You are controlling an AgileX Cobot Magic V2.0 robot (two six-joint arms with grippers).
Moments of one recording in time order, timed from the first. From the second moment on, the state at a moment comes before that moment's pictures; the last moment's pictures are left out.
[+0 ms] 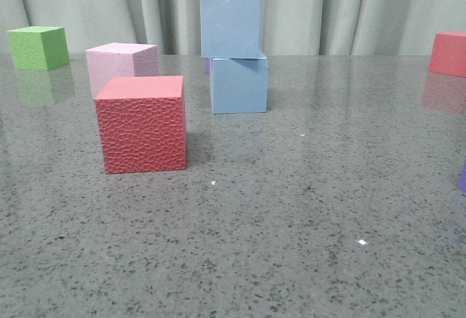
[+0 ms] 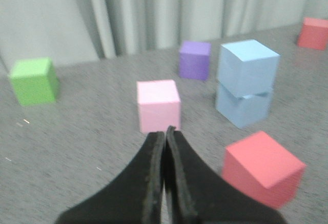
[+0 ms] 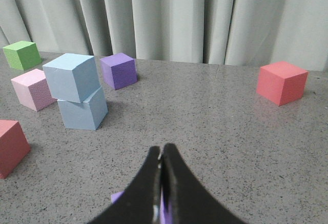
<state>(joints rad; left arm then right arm) -0.44 0.48 -0.55 0.24 0.34 -0.28 0.50 0.14 -0.51 -0.34 0.60 0.44</state>
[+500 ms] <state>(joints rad) -0.05 0.15 -0.20 0.12 0.20 -0.10 0.50 0.14 -0.51 -0.34 0.60 0.44</state>
